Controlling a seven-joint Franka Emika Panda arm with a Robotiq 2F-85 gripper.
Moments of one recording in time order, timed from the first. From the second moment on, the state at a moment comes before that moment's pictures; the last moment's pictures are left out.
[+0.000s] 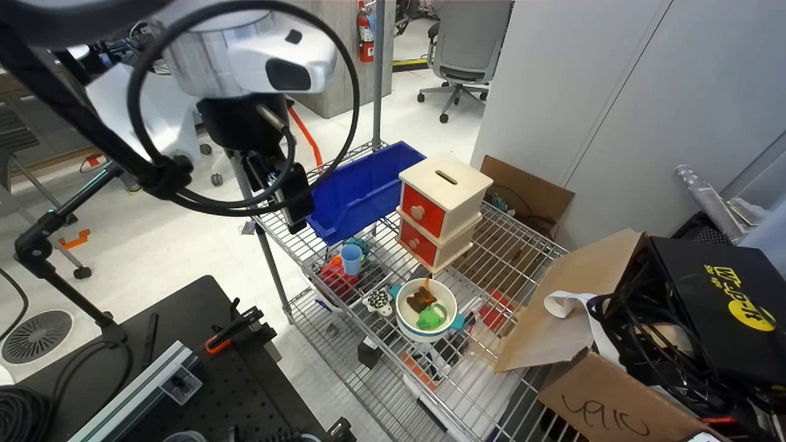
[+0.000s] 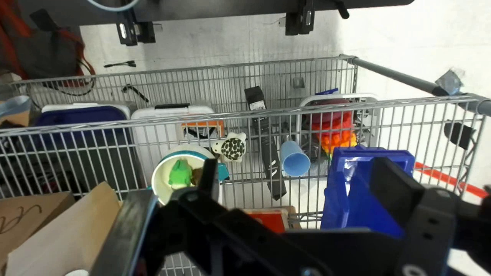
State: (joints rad) arm 0.03 -0.41 0.11 -2.50 0.06 2.15 0.10
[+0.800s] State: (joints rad) arm 0.07 0.14 0.16 -2.40 -0.04 2.69 0.14
